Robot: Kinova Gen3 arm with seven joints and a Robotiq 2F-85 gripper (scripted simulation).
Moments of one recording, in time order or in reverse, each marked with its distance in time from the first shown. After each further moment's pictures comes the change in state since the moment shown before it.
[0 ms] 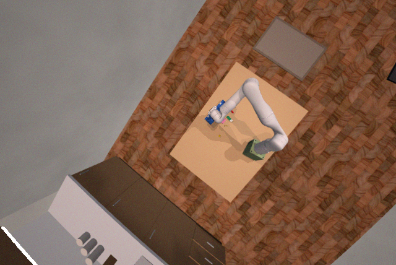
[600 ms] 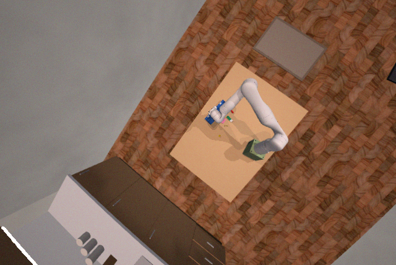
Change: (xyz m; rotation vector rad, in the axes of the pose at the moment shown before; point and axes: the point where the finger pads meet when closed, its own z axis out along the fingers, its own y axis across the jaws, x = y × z) arm -0.003 0.000 0.019 -0.002 -0.006 -0.006
